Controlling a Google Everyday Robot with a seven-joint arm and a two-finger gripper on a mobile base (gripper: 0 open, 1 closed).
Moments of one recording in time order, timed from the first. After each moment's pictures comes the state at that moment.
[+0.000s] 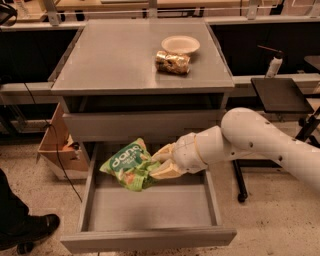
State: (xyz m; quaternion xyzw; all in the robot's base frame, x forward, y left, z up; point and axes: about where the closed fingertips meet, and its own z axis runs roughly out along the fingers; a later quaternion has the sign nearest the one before) arm 0.483 0.010 0.725 -0.65 0.61 0.27 0.36
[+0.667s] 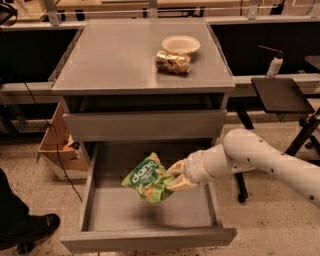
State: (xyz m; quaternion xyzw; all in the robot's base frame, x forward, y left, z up) arm 0.504 -0.037 0.619 -0.68 0.61 0.24 0.33
